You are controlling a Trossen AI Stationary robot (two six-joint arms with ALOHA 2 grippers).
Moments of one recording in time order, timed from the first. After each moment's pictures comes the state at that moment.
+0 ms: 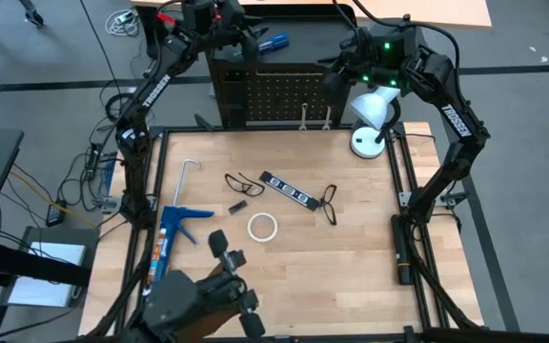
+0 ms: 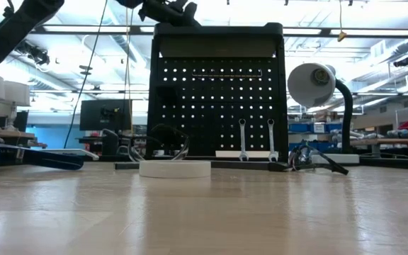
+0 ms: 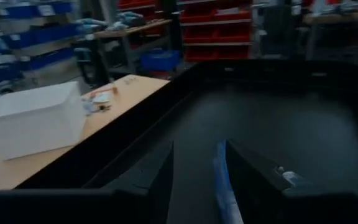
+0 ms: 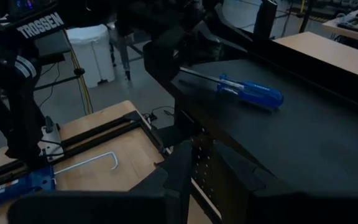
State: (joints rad) left arm 0.87 1.99 2.36 -0.48 0.33 0.18; right arm -0.51 1.63 2.32 -1.03 0.05 0.05
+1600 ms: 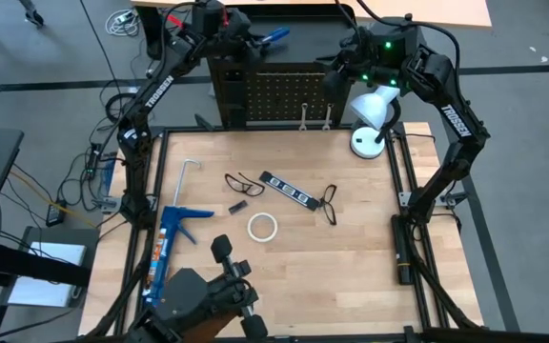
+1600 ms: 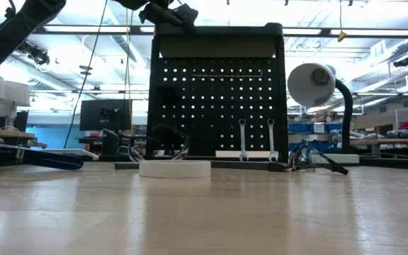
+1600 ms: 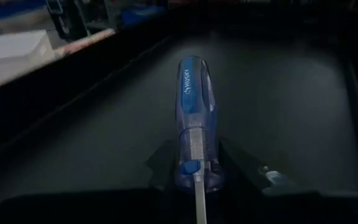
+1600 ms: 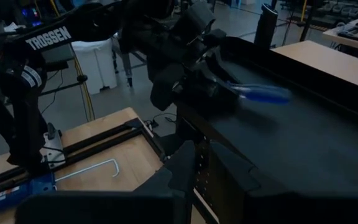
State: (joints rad) left arm 0.86 2.00 2.35 -0.65 0.34 0.18; right arm -0.51 1.63 2.32 -1.00 0.05 0.04
